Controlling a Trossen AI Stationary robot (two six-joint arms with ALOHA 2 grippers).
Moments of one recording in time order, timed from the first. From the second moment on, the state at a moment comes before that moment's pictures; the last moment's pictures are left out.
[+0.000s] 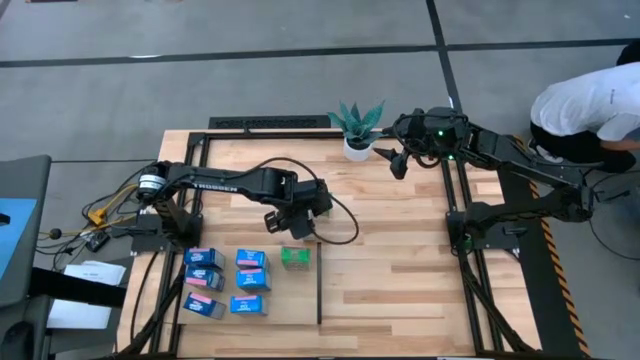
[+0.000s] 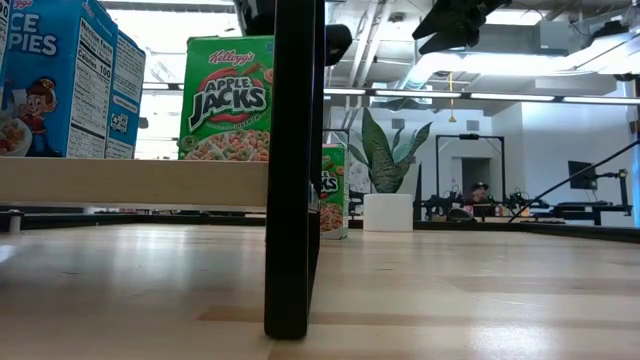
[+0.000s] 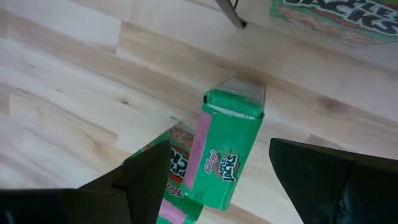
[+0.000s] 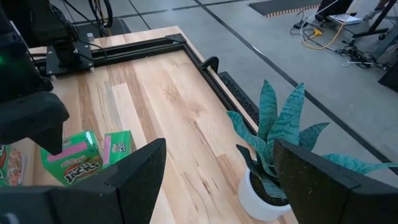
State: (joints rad) left arm 0.01 1.77 1.55 -0.92 -0.05 1.25; right arm -0.40 1.05 1.14 -0.53 0.08 -0.03
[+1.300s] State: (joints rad) left arm 0.02 1.84 1.50 -0.85 -0.17 1.22; right arm -0.40 1.05 1.14 -0.53 0.08 -0.03
